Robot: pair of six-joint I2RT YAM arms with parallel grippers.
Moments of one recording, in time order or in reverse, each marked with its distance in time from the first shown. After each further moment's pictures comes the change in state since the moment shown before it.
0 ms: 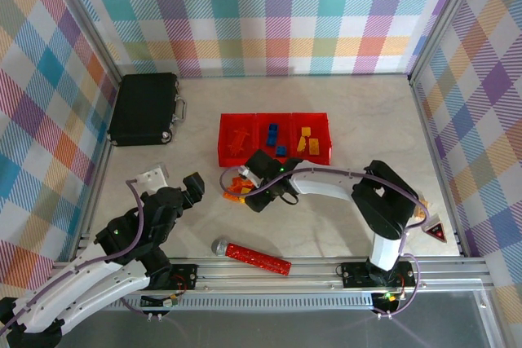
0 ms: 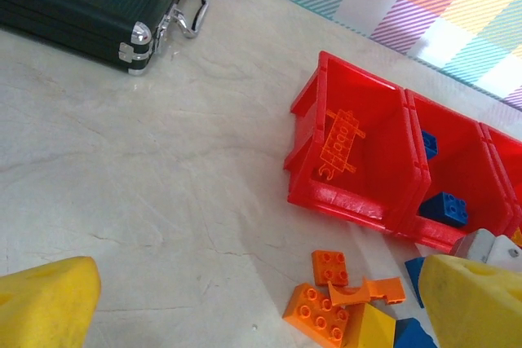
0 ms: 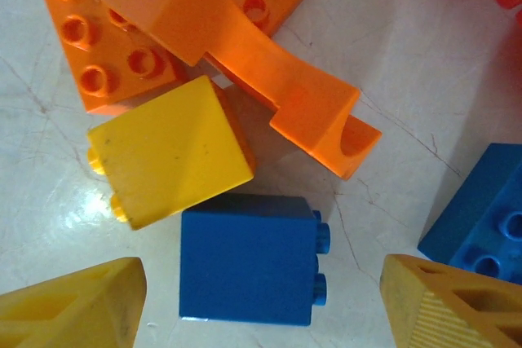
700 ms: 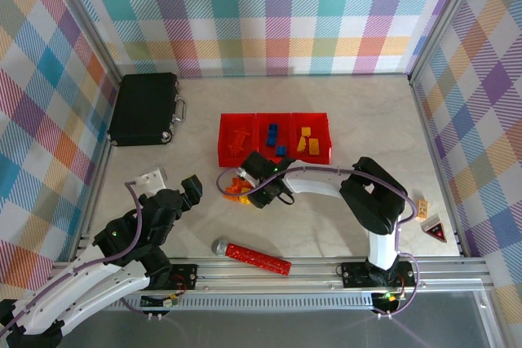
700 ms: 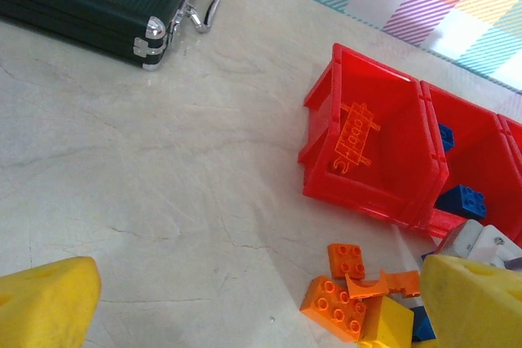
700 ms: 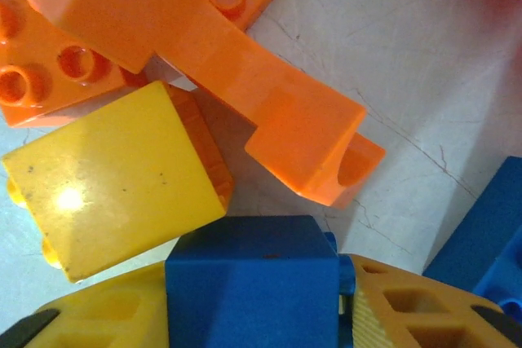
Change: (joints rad) left arm 0.000 -0.024 -0.007 -0.042 -0.006 0.001; right arm 0.003 0.070 0.037 -0.009 0.038 -0.009
